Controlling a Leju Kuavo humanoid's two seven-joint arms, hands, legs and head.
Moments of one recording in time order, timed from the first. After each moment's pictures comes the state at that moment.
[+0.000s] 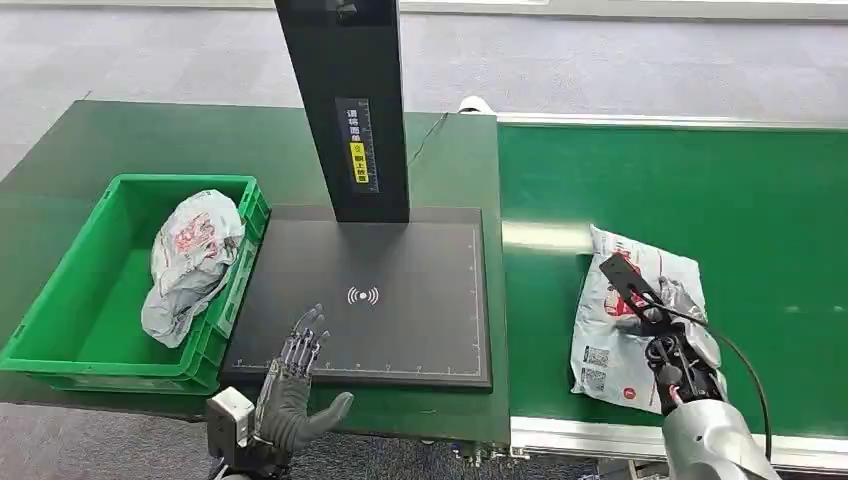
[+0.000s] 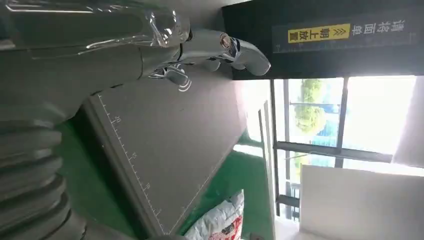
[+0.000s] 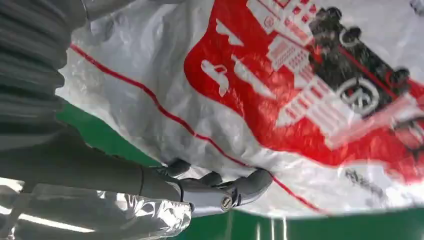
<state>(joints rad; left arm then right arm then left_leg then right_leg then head) 0.10 -0.24 -0.11 -1.38 -0.23 -0.27 -0.56 -0.69 -0.11 -0.37 -0.38 1.22 -0.05 0.16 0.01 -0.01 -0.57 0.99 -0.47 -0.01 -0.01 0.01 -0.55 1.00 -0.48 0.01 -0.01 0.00</state>
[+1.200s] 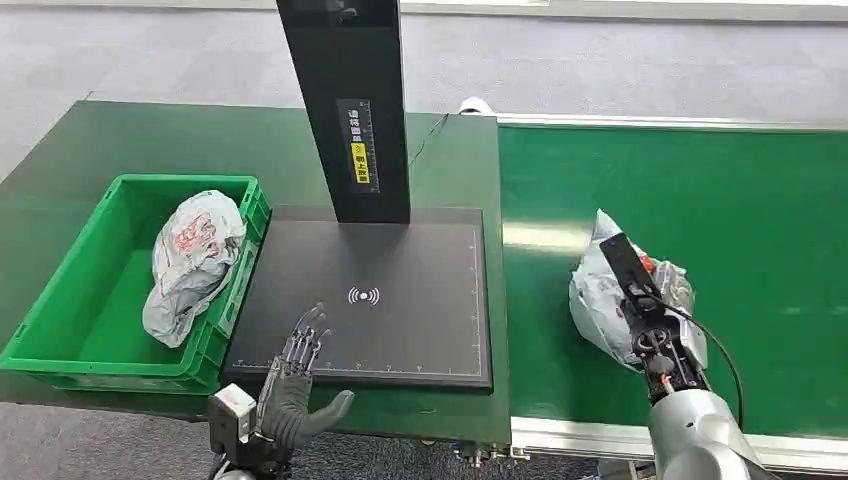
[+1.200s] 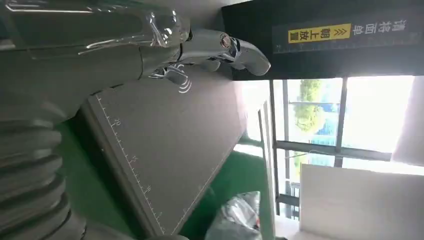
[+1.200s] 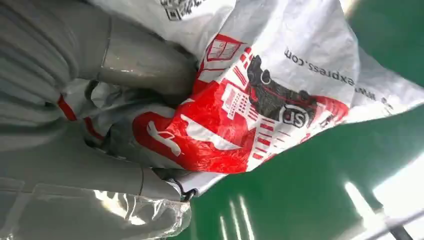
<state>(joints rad) 0.08 -0.24 -0.10 -1.35 -0.24 -0.28 -0.58 -0.74 -0.06 -0.49 -0.34 1.08 -0.31 -0.17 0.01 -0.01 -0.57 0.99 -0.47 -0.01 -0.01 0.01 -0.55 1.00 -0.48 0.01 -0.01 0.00</state>
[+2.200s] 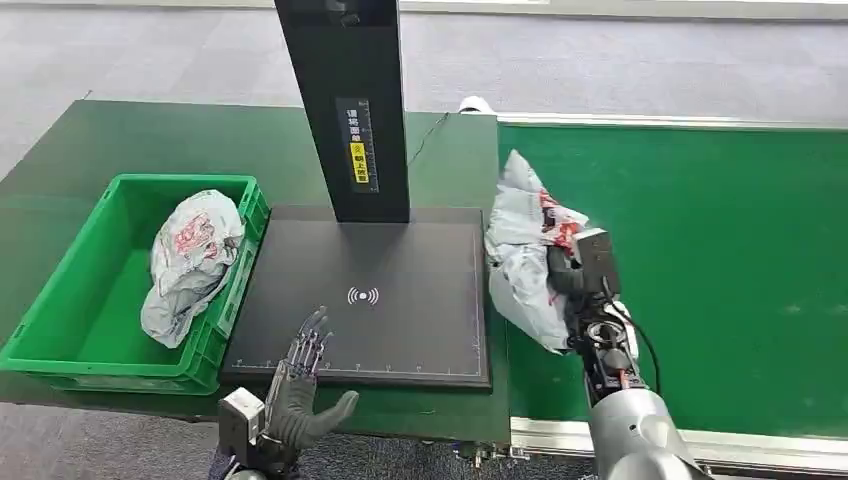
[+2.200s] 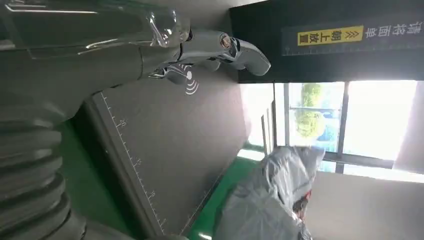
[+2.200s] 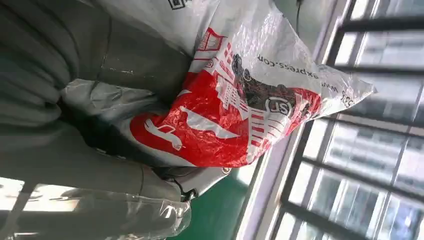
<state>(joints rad) 0.05 -0.24 -0.11 -1.26 -0.23 -0.23 -0.63 -0.71 0.16 -0.45 -0.41 0.67 0.04 -0.70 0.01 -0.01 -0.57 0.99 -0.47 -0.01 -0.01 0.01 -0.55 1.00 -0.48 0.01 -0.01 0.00</state>
